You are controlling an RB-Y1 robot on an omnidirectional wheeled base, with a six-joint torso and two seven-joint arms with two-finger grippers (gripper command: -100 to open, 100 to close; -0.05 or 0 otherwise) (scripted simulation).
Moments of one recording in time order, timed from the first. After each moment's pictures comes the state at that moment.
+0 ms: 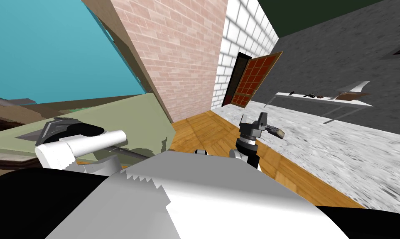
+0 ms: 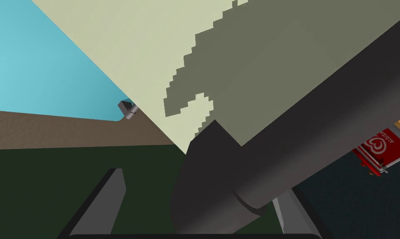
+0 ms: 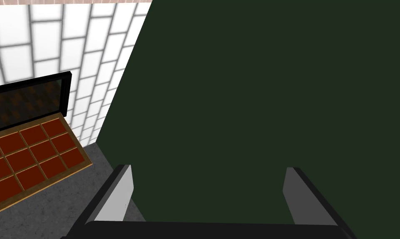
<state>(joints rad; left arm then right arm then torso) 0.18 0.33 0.87 -2.45 -0.54 1.23 -0.24 0.46 -0.01 0.01 -2.24 -0.10 -0.64 0.01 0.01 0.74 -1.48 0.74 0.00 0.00</state>
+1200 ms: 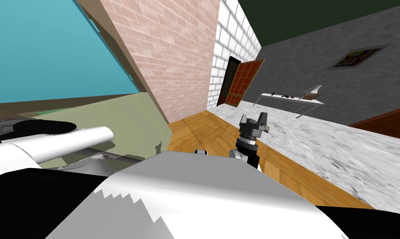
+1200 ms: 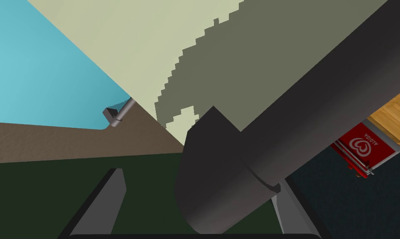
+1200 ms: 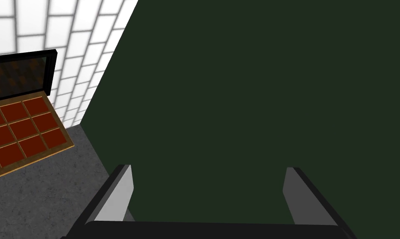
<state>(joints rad) 0.16 0.43 0.95 -2.56 -0.49 1.50 -0.34 0.46 -0.01 0.01 -2.24 -0.10 -0.64 0.01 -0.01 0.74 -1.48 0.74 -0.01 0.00</state>
